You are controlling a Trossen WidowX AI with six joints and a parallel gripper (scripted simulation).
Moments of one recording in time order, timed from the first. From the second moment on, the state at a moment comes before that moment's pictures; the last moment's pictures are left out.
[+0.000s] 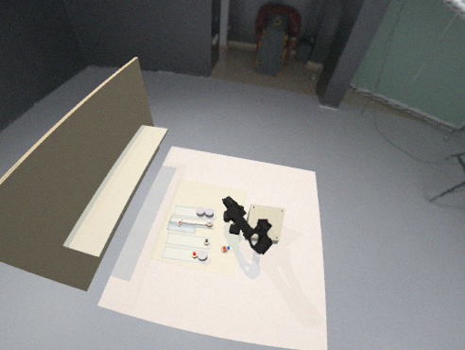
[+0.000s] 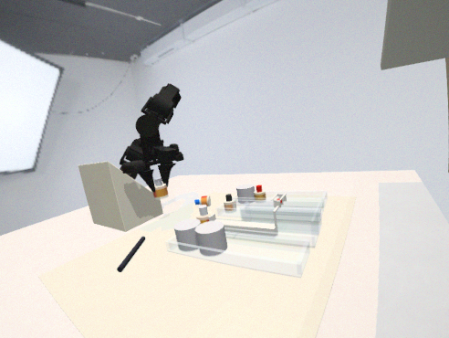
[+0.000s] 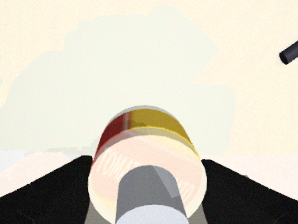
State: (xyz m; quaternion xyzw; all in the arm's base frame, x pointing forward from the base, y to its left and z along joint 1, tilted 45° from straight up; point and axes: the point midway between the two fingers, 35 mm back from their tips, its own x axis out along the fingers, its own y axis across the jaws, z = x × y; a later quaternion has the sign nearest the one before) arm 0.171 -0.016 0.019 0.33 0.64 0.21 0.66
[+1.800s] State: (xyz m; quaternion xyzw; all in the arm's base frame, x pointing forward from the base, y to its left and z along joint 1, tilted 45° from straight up) arm 0.300 -0.012 -0.023 0.30 0.62 0.24 0.69
